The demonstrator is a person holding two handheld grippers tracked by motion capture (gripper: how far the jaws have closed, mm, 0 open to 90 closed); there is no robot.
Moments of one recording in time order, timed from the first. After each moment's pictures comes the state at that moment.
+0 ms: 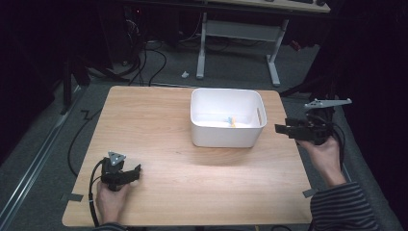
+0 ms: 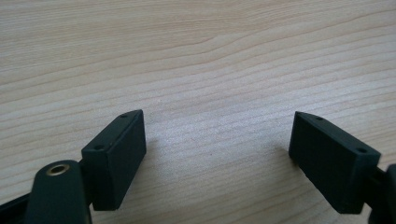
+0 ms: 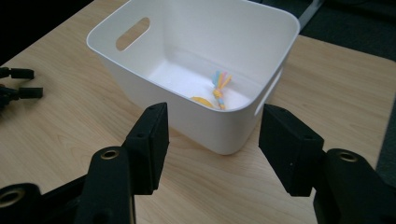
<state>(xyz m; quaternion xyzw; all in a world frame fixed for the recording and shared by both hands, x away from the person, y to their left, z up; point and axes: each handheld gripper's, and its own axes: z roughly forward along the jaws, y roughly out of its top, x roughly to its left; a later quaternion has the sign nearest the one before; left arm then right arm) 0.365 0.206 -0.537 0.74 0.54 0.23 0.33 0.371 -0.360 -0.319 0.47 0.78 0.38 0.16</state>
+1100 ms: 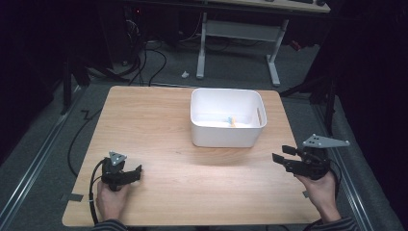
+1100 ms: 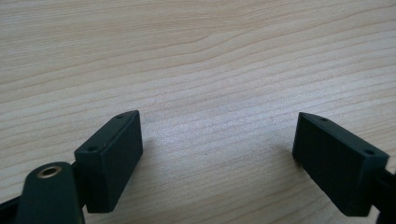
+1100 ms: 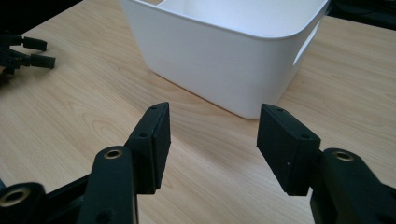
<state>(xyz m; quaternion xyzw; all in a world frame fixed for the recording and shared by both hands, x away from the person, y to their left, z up) 0.365 0.205 -0.538 0.74 0.54 0.23 0.33 0.309 -0.349 -0.380 0.45 0.78 0.41 0.17</state>
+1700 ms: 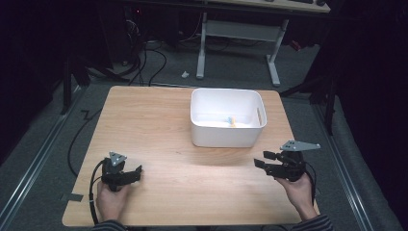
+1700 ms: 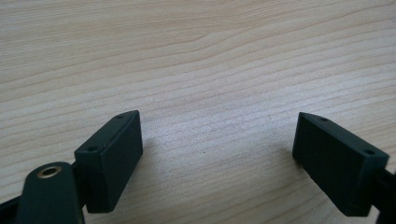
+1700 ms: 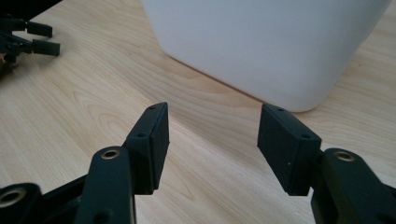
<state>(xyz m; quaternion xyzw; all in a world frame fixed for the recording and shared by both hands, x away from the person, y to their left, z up) 0.364 0.205 -0.537 0.75 0.53 0.23 0.33 0.328 -0.318 -0.427 0.45 0.79 0.41 0.13</state>
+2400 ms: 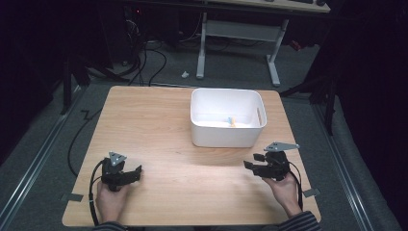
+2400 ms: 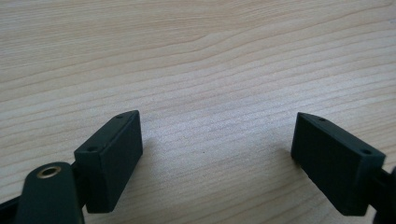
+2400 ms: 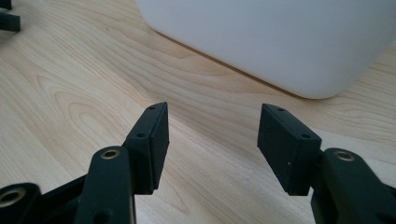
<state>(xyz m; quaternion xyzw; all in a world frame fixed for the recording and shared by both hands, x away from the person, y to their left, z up) 0.364 0.206 -0.537 0.75 0.53 0.22 0.33 0.347 -0.294 -0.461 0.46 0.80 0.37 0.13</state>
